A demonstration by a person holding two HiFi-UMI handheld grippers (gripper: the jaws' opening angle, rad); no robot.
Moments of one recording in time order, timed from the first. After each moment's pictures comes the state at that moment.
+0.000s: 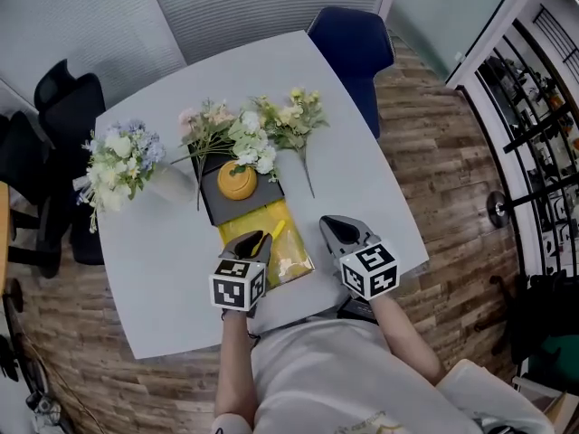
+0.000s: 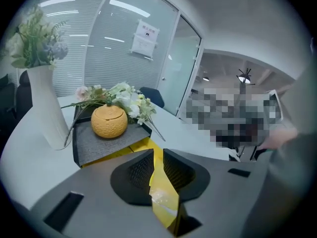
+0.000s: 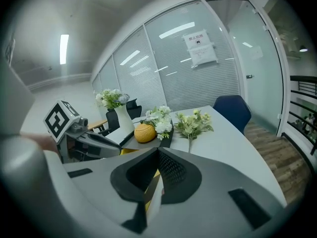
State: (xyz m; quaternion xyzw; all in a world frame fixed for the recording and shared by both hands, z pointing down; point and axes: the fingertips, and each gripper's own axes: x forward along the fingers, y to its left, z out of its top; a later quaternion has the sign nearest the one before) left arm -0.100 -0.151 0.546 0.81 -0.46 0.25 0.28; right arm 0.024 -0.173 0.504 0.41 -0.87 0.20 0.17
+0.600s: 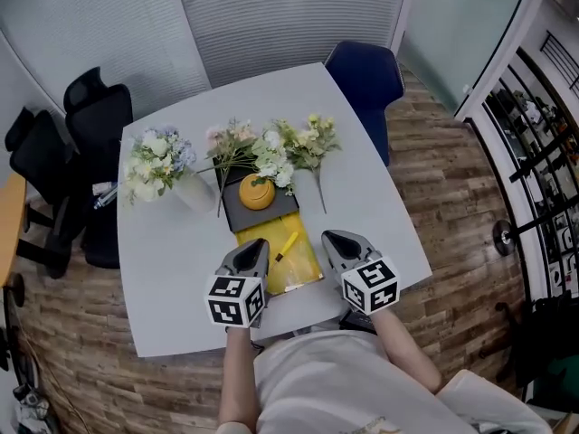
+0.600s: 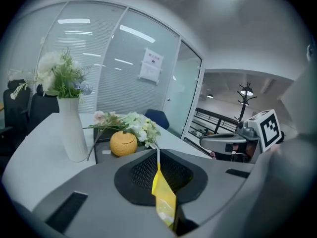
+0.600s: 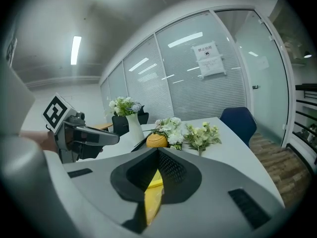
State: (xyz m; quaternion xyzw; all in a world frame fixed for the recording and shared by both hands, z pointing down) left arm -0.130 -0.130 0.469 0.81 -0.53 0.14 0.22; right arm -0.001 -0.145 0.461 0.39 -0.90 0.15 0.14
